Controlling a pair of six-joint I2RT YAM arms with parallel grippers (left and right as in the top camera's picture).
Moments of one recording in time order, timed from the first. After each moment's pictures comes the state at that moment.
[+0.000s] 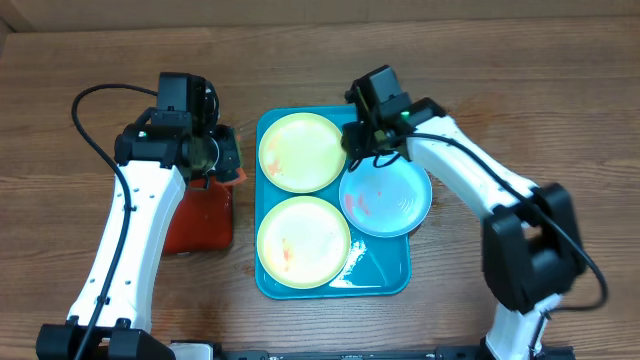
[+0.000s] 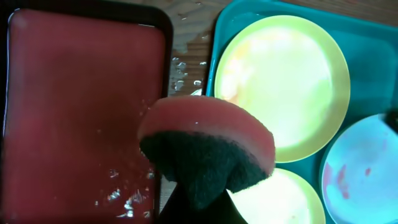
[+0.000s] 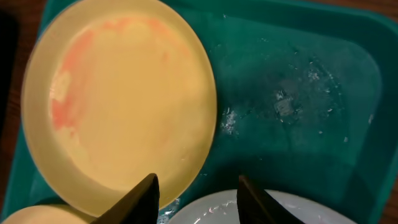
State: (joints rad) left arm -0.07 1.51 1.33 -0.97 0.06 -0.29; right arm 0.47 1.99 1.49 -0.62 -0.17 0.23
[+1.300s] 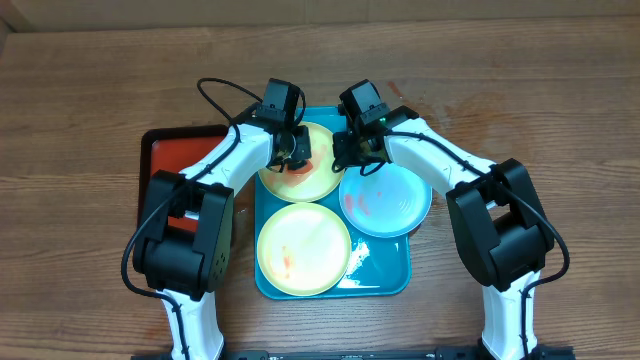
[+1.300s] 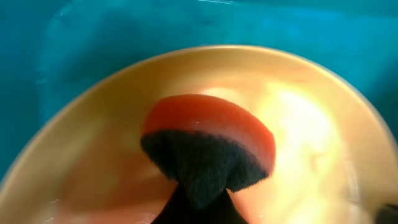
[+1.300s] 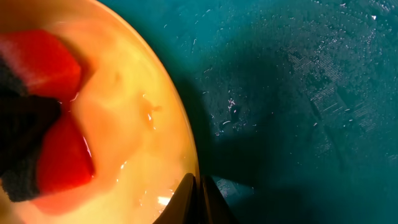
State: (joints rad) left arm -0.30 2.05 1.36 -0.52 0.03 -0.42; right arm 0.50 2.13 1.52 -0.59 -0.17 0.36
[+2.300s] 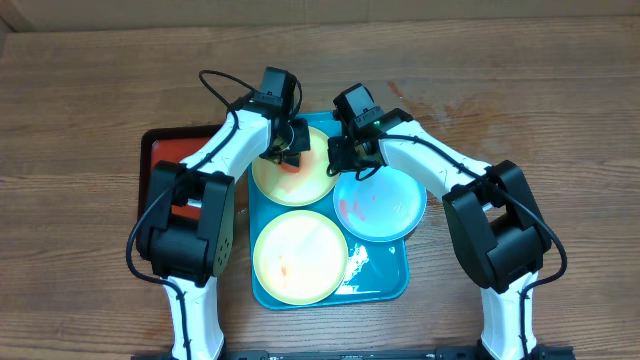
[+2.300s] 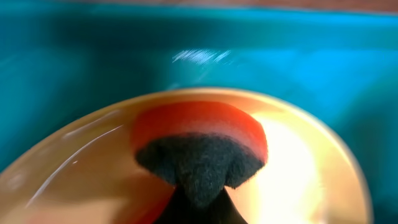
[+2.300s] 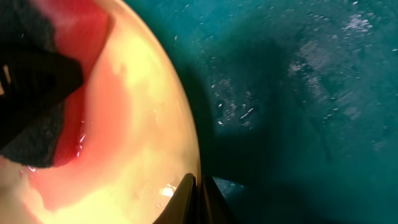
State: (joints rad) left arm -0.28 2.13 1.49 -0.61 0.15 -0.40; right arm 0.52 2.13 1.52 -0.60 -0.19 0.39
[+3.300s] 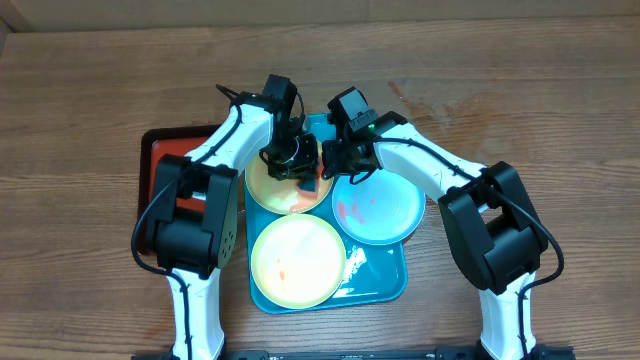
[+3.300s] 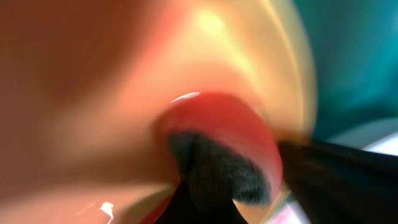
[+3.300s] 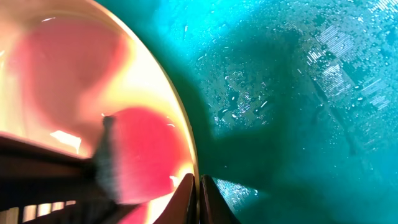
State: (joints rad) left arm -0.27 2.18 1.56 -0.92 0.42 -0.39; right arm 0.54 2.14 1.51 -0.60 -0.21 0.42
